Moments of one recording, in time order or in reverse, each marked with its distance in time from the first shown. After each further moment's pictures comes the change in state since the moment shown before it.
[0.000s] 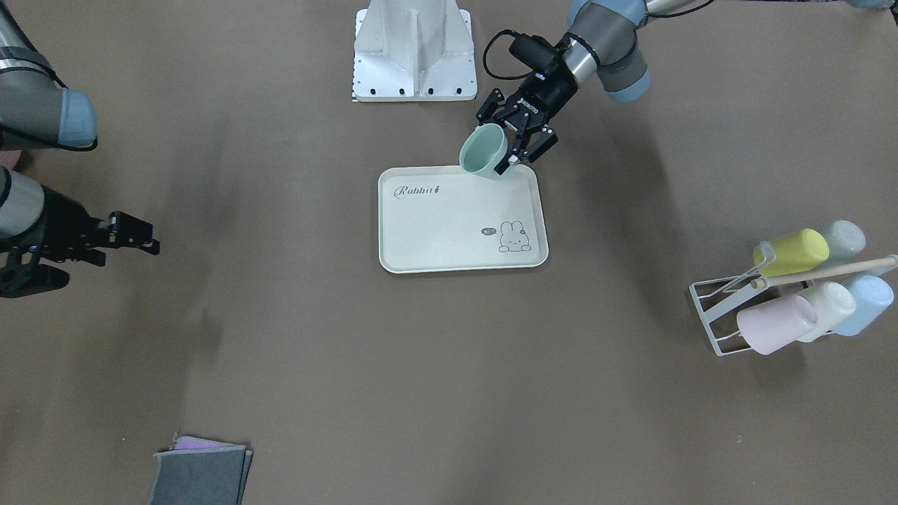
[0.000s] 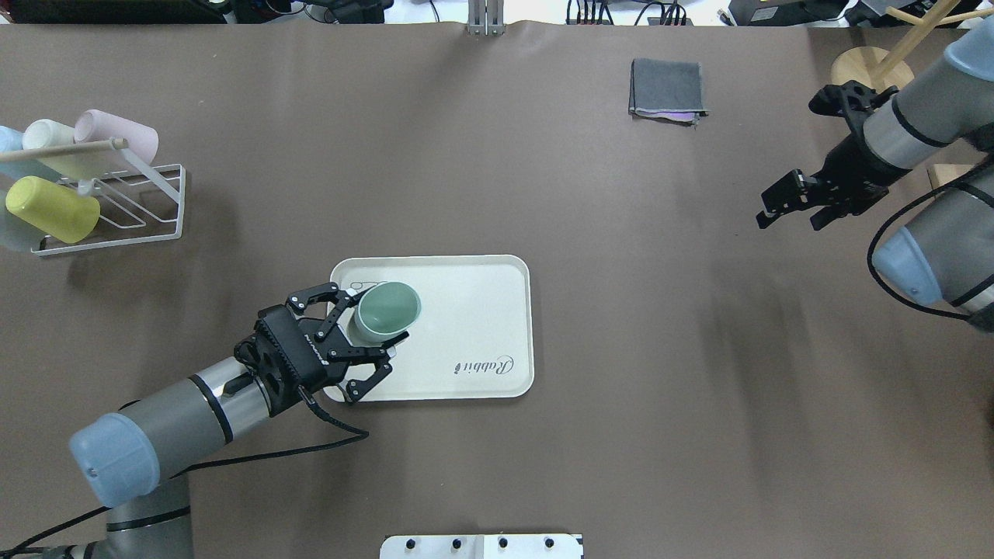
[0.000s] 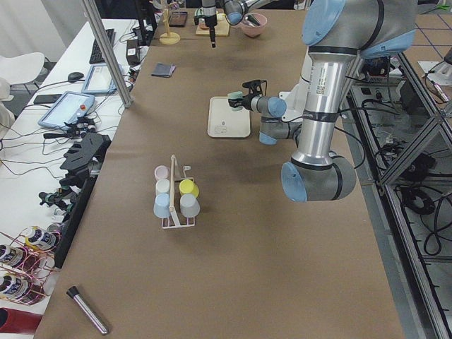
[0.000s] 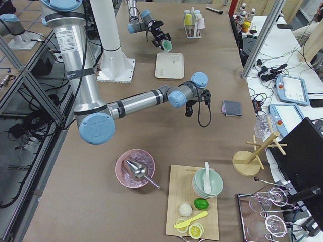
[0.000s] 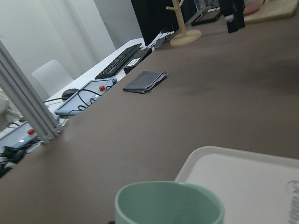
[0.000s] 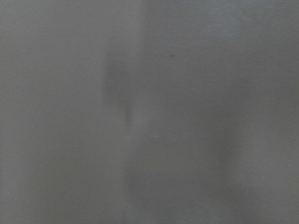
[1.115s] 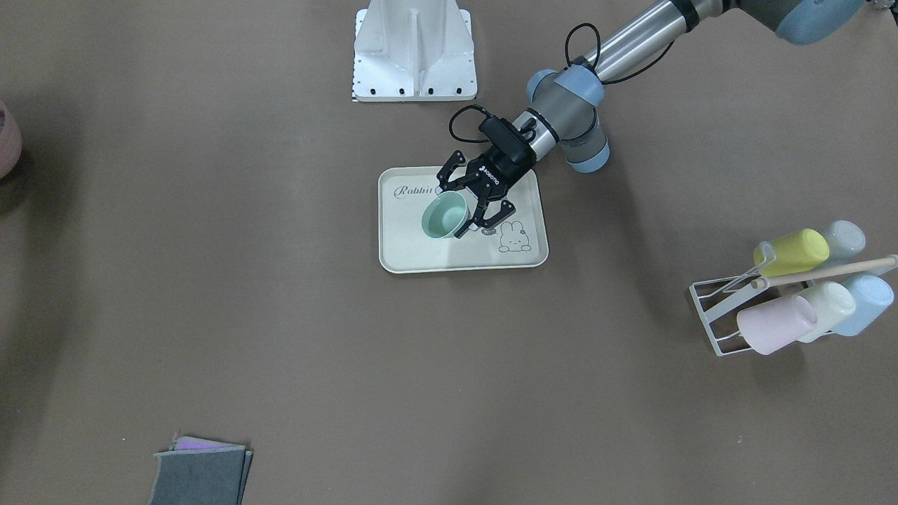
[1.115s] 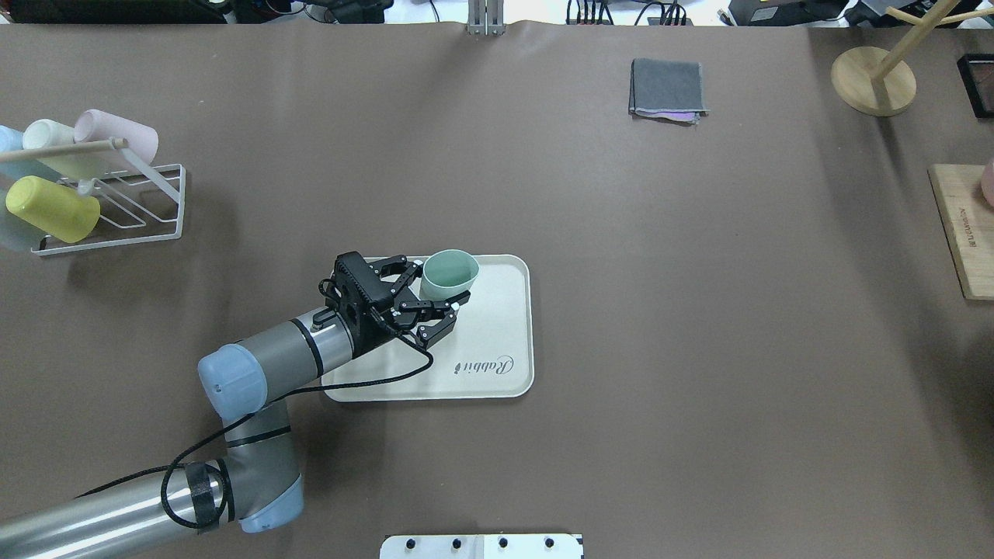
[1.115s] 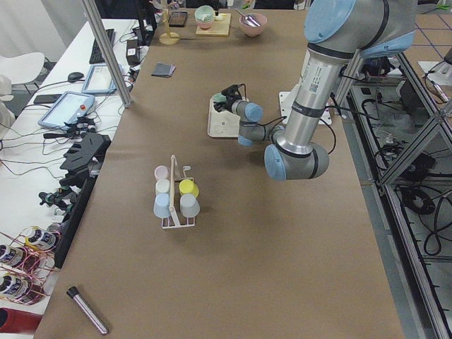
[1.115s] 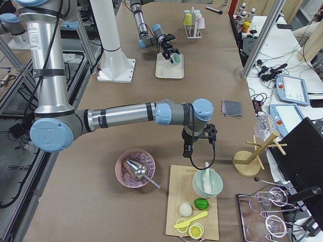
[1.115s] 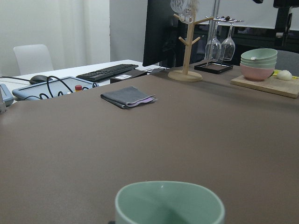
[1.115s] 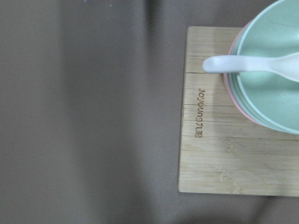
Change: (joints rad) left arm -0.109 -0.245 0.400 -0.185 -0.130 -0.232; right arm 0.378 -0.143 0.052 -0.440 -0.082 -0.562
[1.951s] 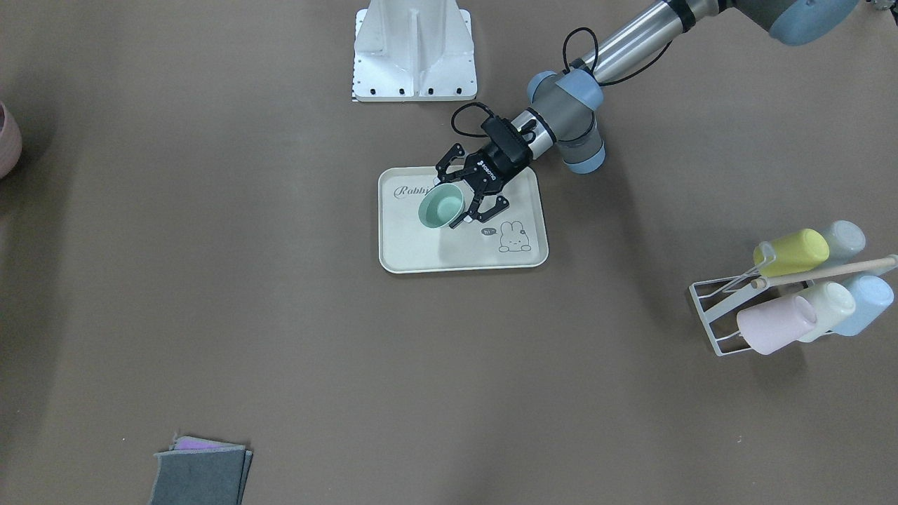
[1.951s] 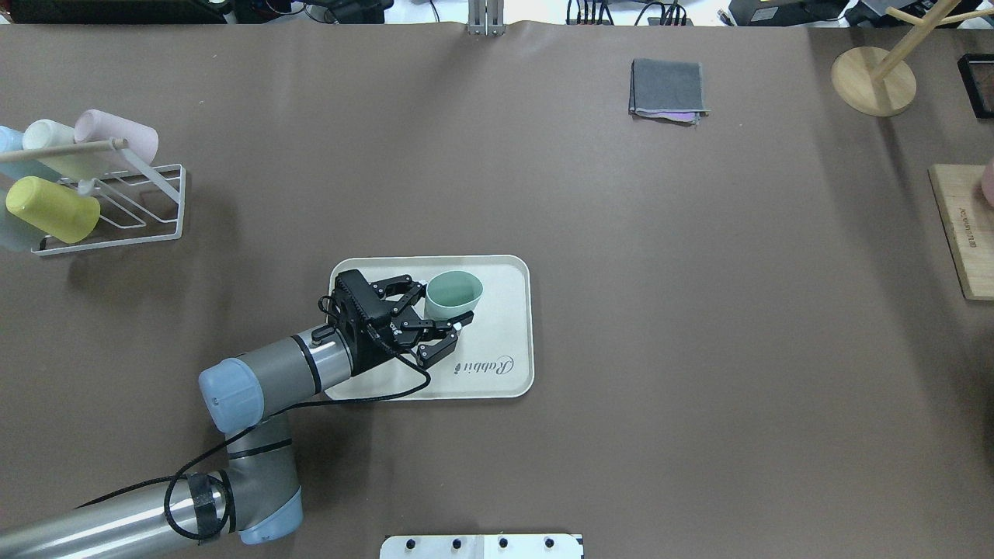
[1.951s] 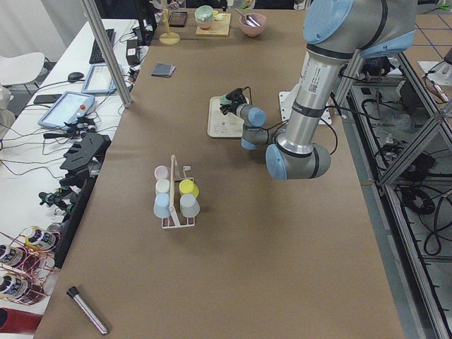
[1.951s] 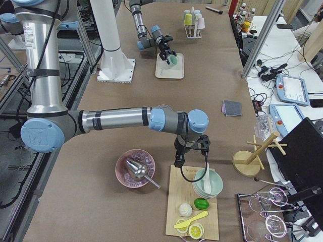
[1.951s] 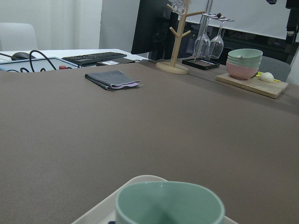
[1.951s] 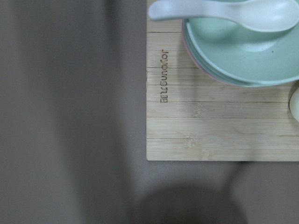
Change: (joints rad) left arm 0.027 -0.002 0.038 -0.076 -0.018 -0.023; right arm 0.030 -0.043 -0.010 -0.061 -0.007 -0.064
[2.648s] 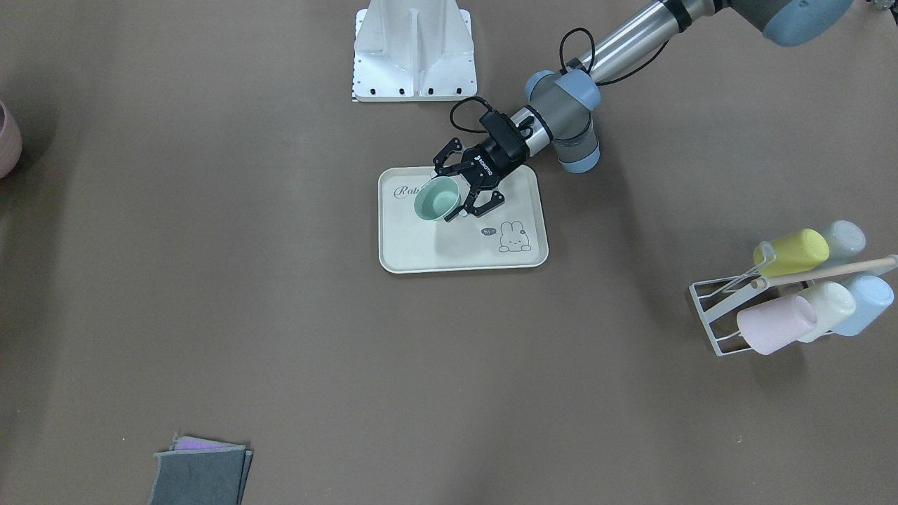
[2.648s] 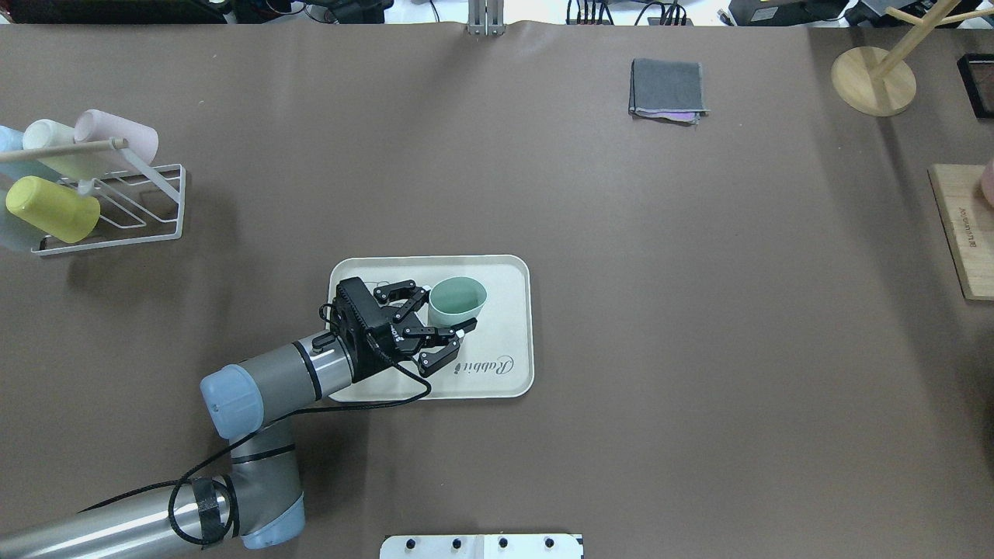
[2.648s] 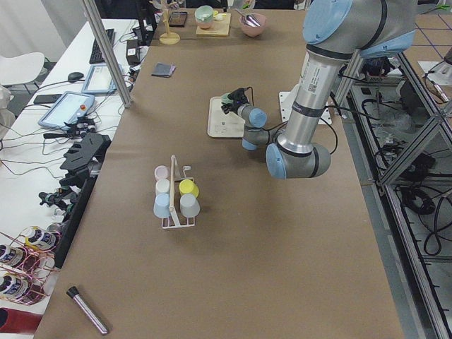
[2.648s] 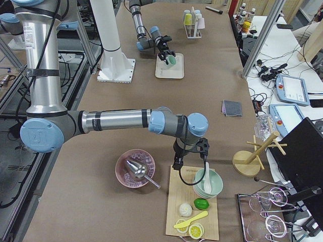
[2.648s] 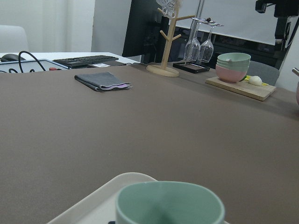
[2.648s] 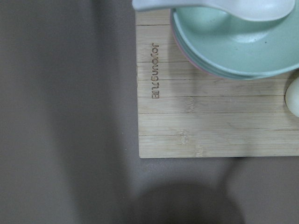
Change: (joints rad) left arm 0.009 -0.011 0.013 -0.041 0.003 0.052; right arm 0.001 -0.002 -0.022 0.004 0.000 0.004
